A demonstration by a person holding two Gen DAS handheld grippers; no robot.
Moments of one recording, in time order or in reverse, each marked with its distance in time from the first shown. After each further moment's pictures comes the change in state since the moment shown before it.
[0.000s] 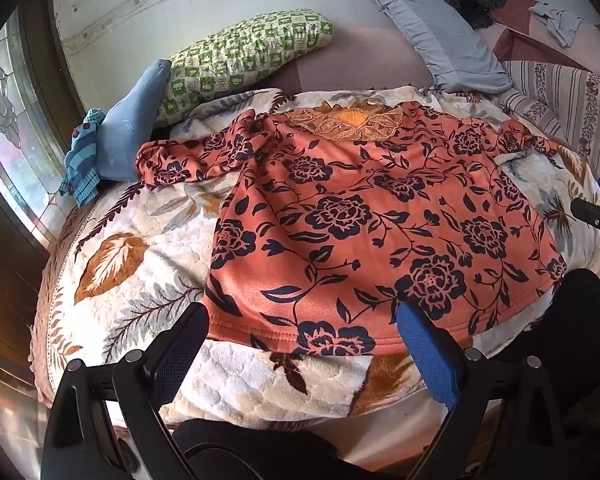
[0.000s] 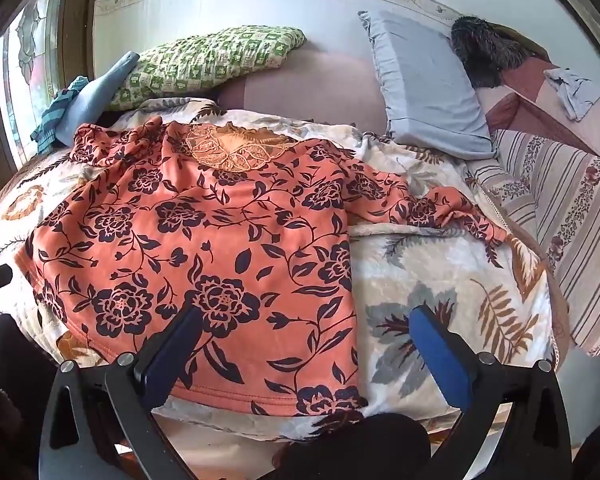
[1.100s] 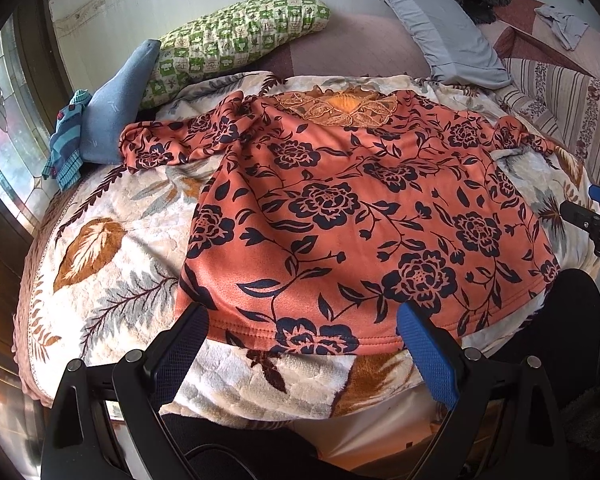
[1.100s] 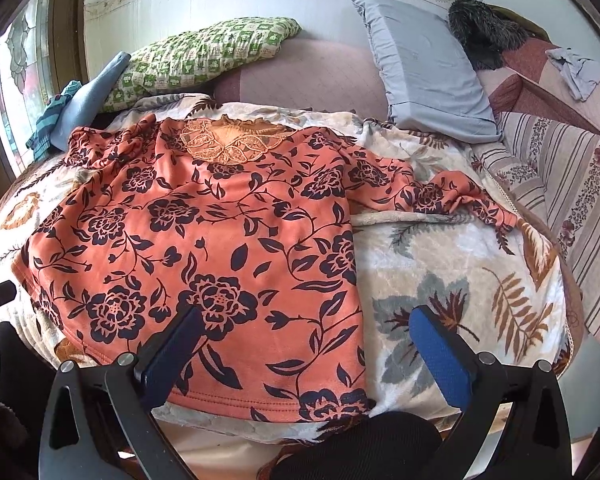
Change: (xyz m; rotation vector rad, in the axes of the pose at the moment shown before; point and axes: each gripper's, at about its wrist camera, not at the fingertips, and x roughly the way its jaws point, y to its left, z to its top) left arm 0.023 -0.005 0.008 -0.036 0.059 -0.047; right arm 0.020 -0.004 -0.001 0.038 0.031 0.024
